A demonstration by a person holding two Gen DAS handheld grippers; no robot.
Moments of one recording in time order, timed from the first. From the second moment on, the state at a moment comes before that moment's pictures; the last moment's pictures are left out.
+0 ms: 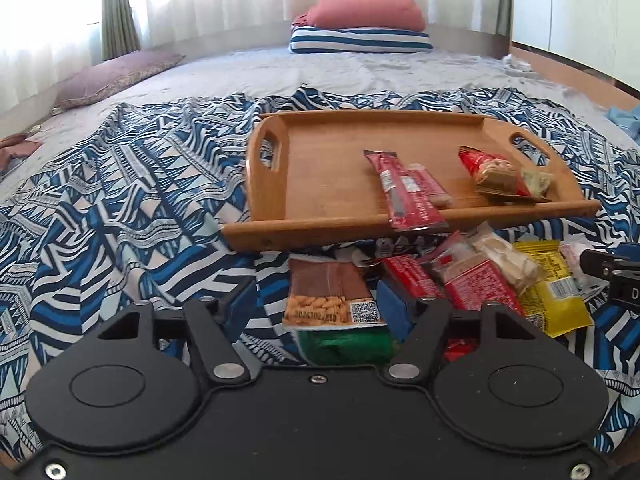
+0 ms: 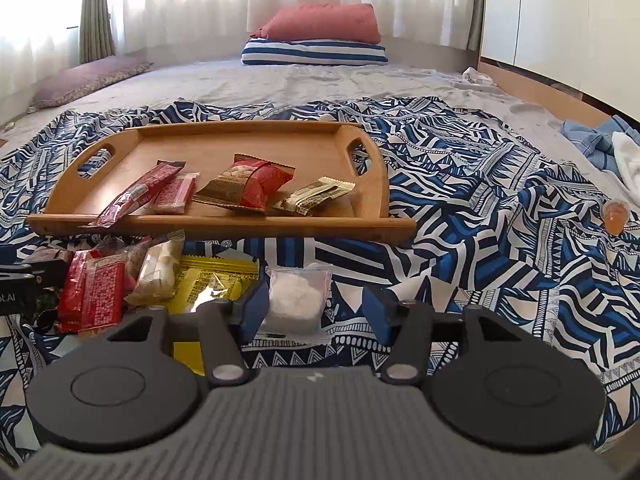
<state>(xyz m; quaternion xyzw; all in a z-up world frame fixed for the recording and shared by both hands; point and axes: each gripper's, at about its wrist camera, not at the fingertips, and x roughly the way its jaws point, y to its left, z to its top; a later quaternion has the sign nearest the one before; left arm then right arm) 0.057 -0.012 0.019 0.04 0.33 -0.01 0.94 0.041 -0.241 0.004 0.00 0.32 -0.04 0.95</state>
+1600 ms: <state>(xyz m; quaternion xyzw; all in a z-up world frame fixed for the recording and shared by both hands) 0.077 -0.021 0.014 0.05 0.35 -0.03 0.94 0.043 -0.239 0.009 0.00 0.33 -0.02 0.94</state>
